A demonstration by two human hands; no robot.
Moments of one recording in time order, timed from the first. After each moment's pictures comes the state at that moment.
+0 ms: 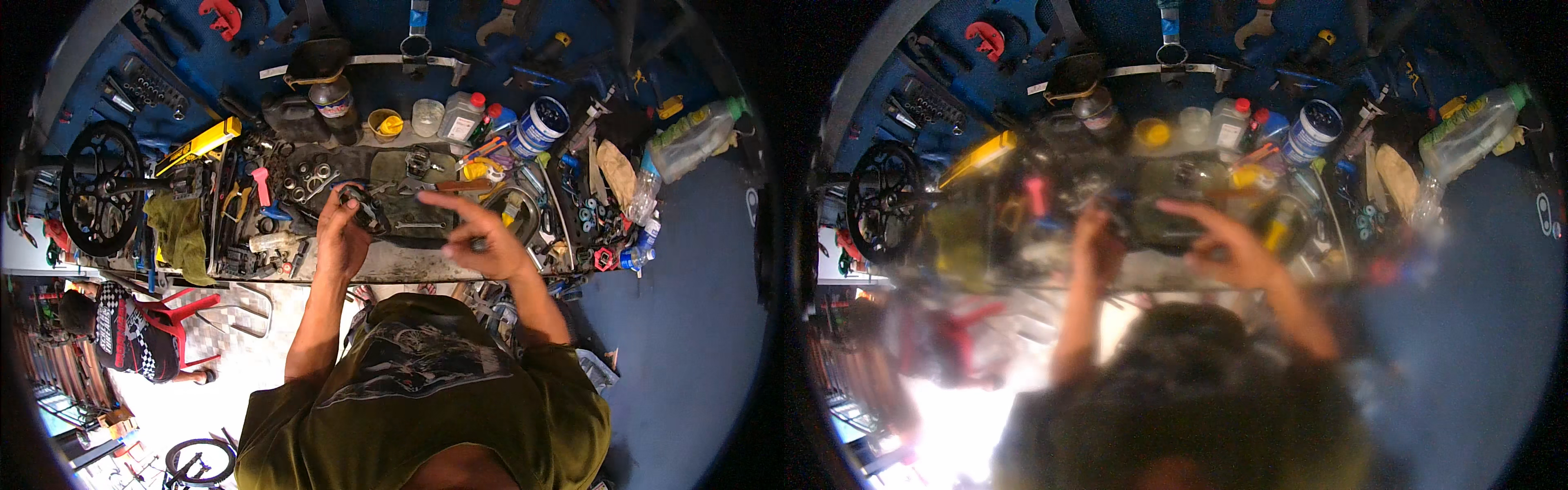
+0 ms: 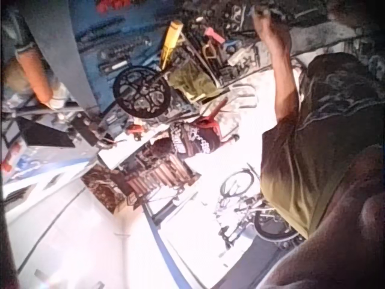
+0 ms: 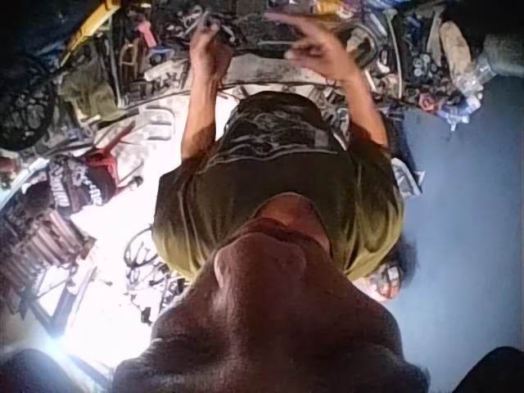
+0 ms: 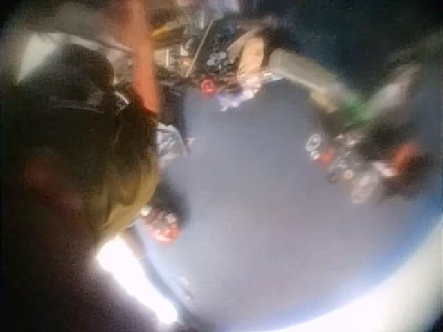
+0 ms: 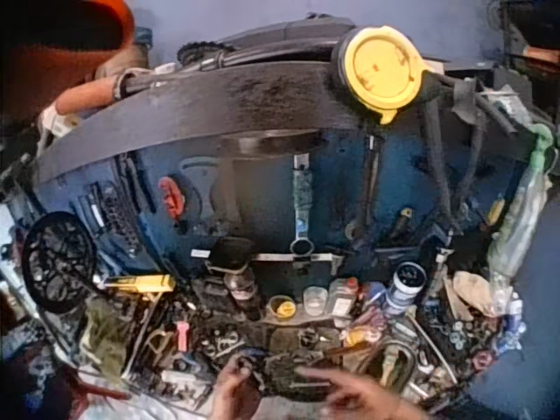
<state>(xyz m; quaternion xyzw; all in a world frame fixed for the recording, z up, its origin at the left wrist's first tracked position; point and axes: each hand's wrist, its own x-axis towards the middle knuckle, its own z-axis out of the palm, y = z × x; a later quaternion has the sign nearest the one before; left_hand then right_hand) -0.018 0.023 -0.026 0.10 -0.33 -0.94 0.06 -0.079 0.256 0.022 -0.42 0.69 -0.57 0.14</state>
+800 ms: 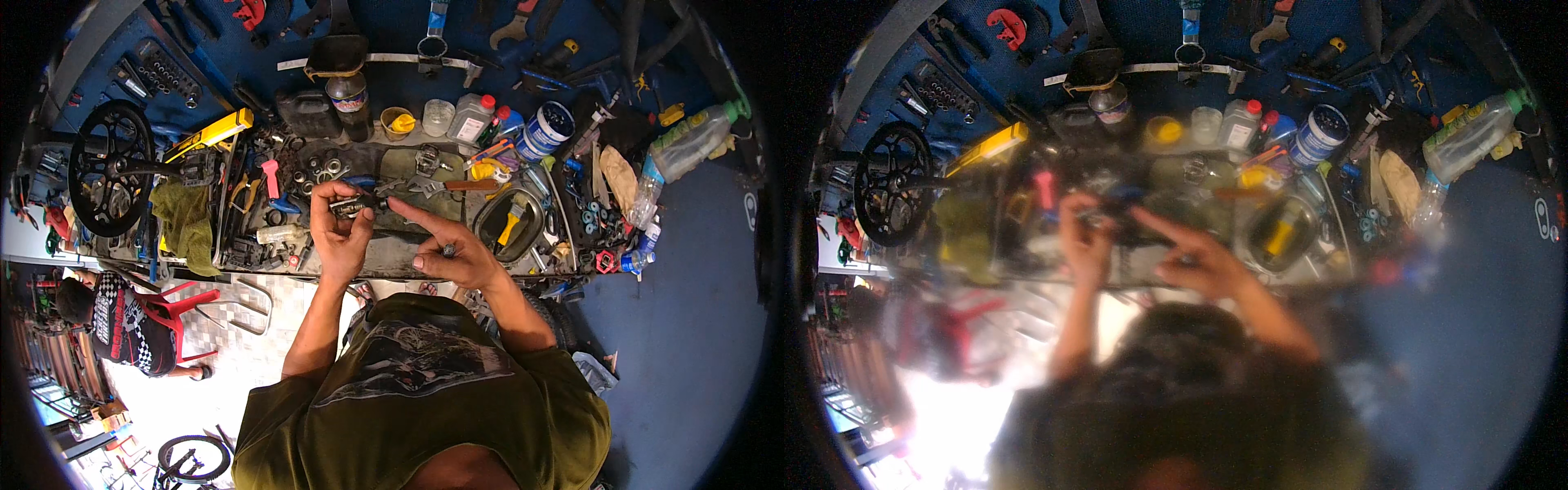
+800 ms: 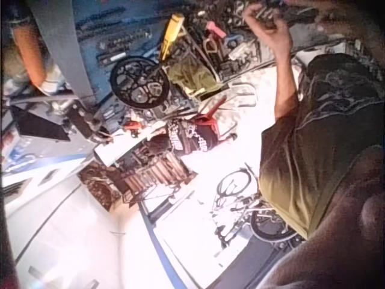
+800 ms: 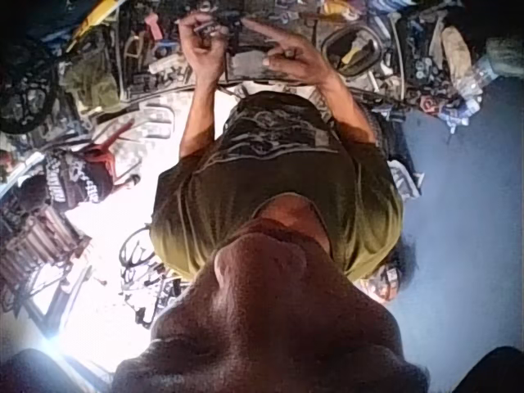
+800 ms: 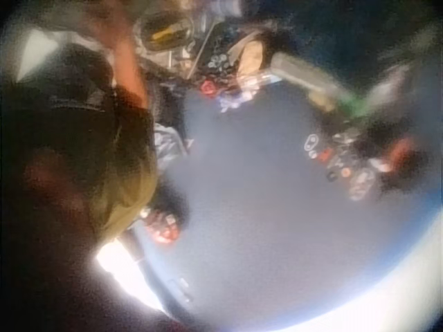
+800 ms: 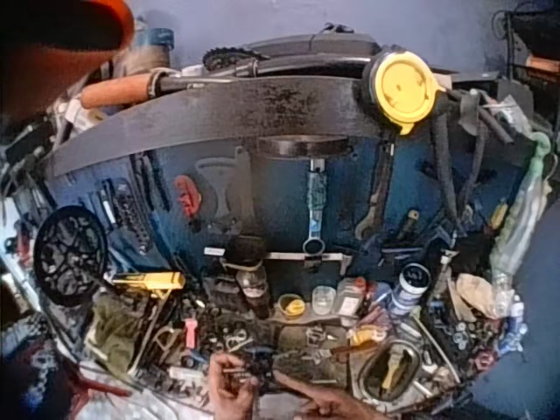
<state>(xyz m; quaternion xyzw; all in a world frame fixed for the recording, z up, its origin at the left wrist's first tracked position) 0.009 0.012 -0.003 0.02 -0.66 -0.70 0.26 -0.043 0.206 0.012 -0.37 0.60 -0.65 0.29</state>
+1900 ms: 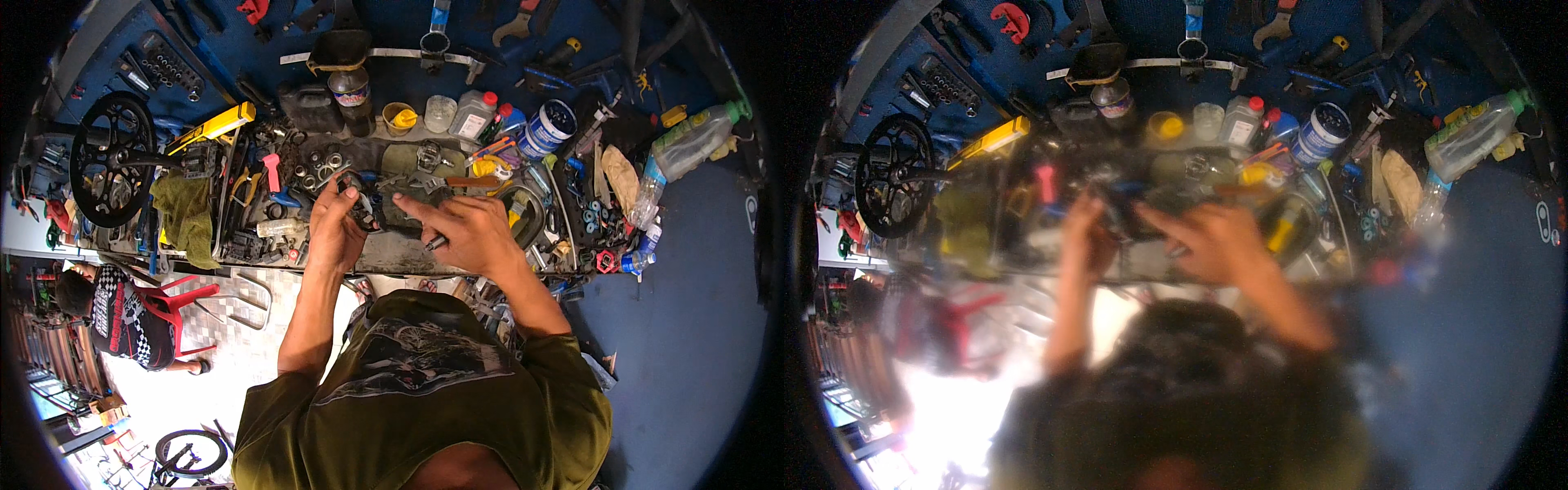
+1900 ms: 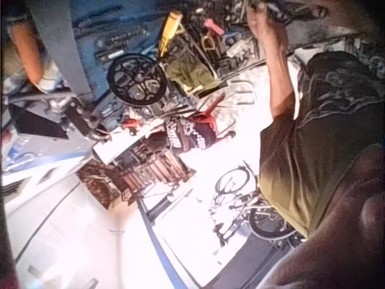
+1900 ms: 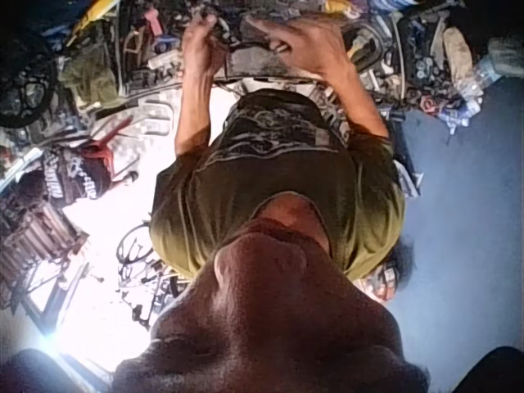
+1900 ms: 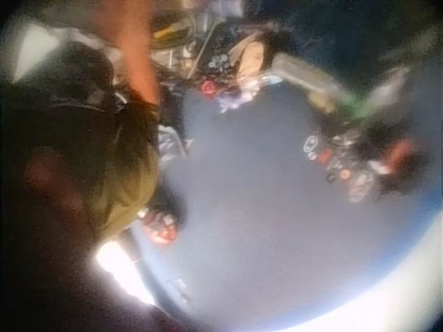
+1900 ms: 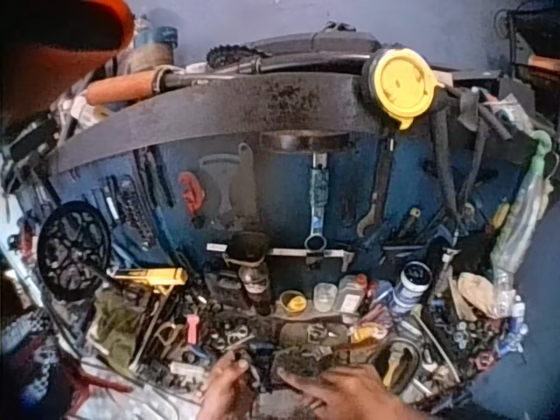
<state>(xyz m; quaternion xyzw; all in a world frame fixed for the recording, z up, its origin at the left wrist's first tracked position) 0.004 0.007 0.005 0.09 -0.37 -0.92 0.07 -0.051 0.212 0.040 -0.48 0.84 -0.22 -0.10</state>
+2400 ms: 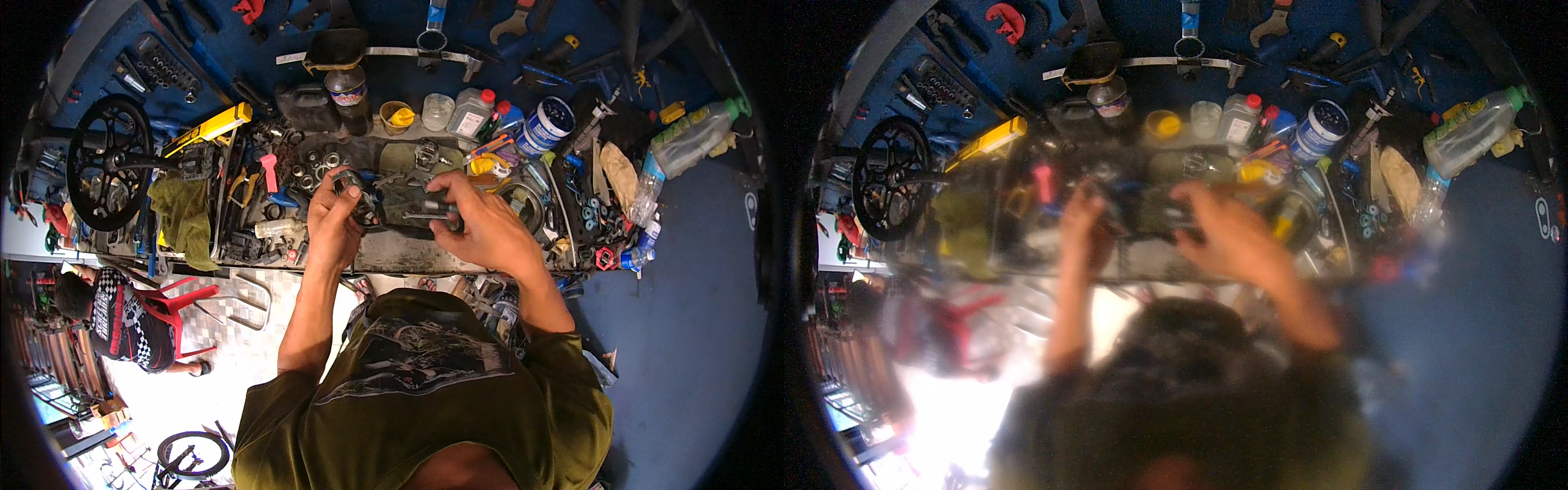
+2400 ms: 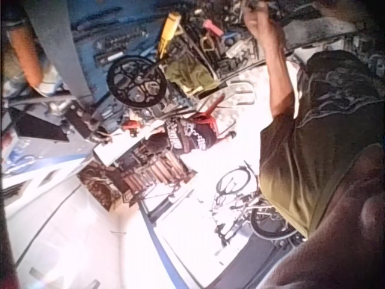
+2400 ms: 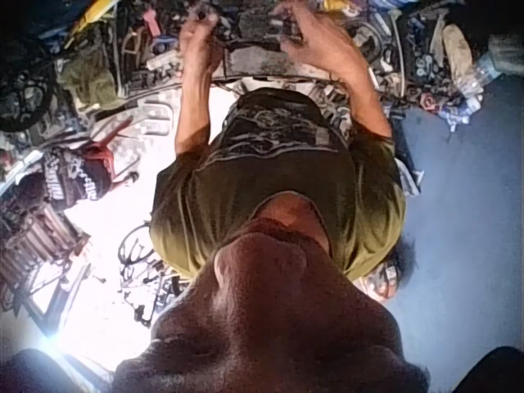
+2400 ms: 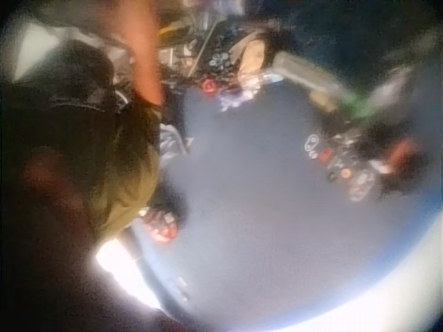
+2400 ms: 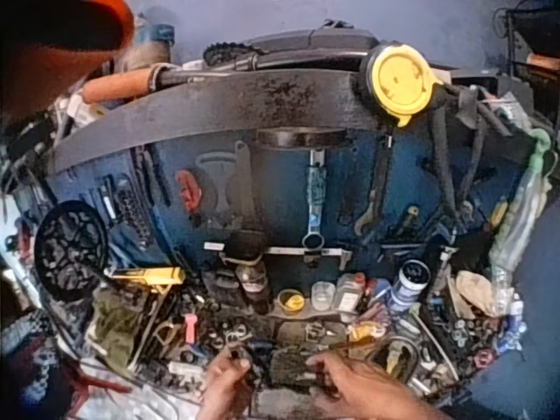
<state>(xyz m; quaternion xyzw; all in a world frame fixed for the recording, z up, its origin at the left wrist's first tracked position) -0.003 0.005 -0.002 0.07 -0.40 -0.91 0.09 -0.056 0.224 0.059 -0.32 0.88 -0.33 0.11</state>
